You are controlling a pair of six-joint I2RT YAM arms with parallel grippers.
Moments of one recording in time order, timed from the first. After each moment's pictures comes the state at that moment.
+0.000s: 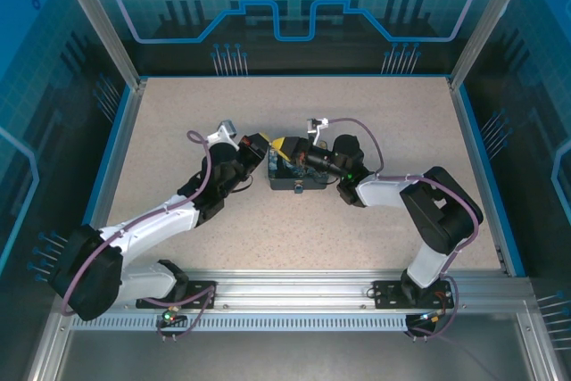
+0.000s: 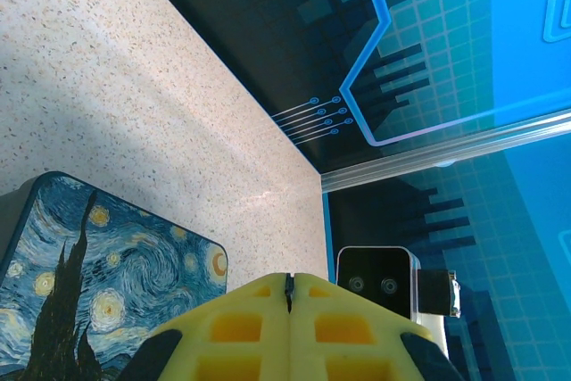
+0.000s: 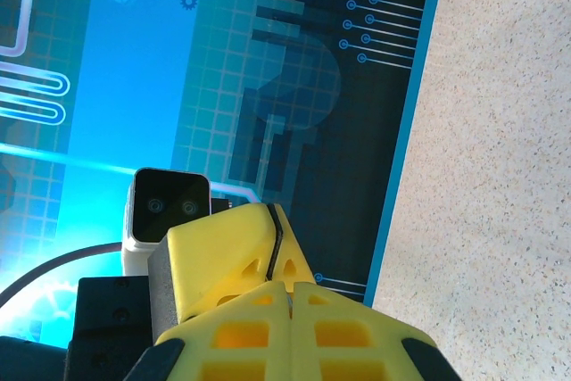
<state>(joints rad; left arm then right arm) -0.58 1.23 0.66 0.38 -0.14 -1.19 0.60 1.71 0.78 0.98 -0.54 1.37</state>
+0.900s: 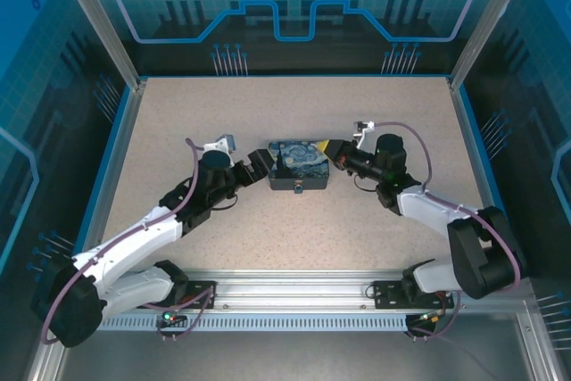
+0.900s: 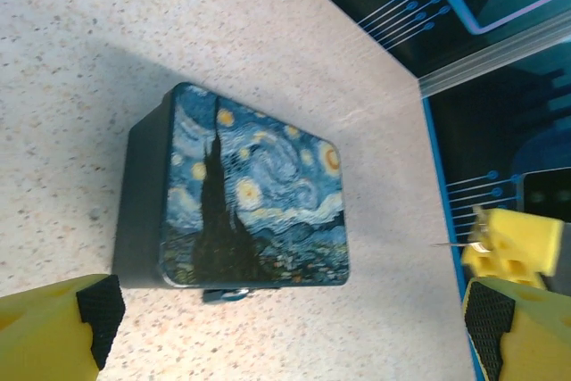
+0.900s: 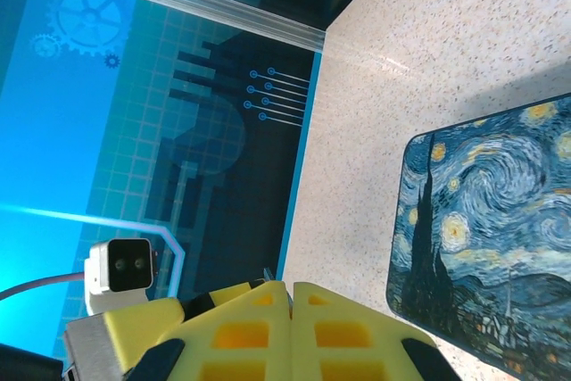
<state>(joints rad) -0.57 1.05 0.64 -0.05 -0.04 -0.95 0.33 1.35 0.59 0.57 -0.61 1.12</state>
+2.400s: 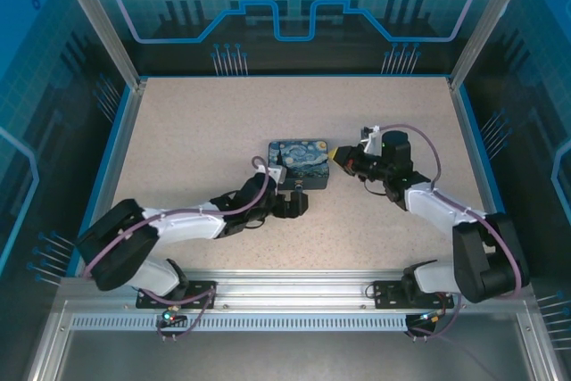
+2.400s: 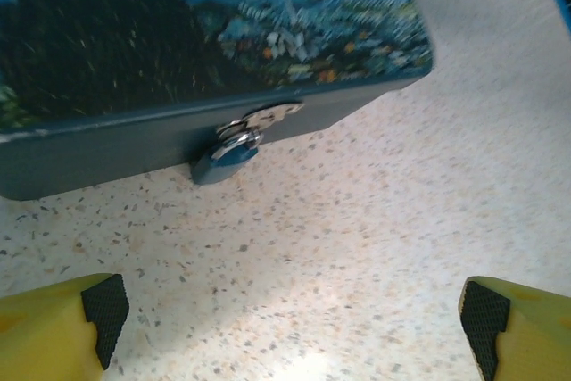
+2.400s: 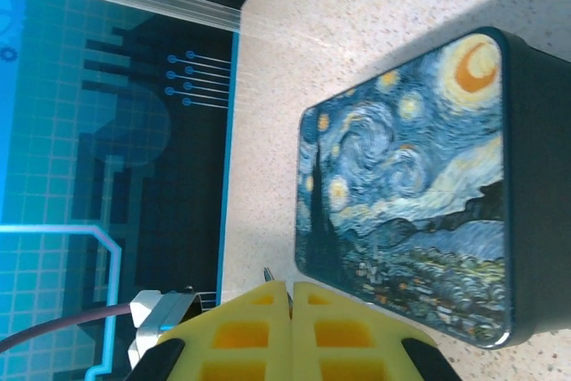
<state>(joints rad) -0.81 1.47 0.59 0.21 -0.01 -0.68 0.26 1.34 0.63 0.26 -0.65 0.99</state>
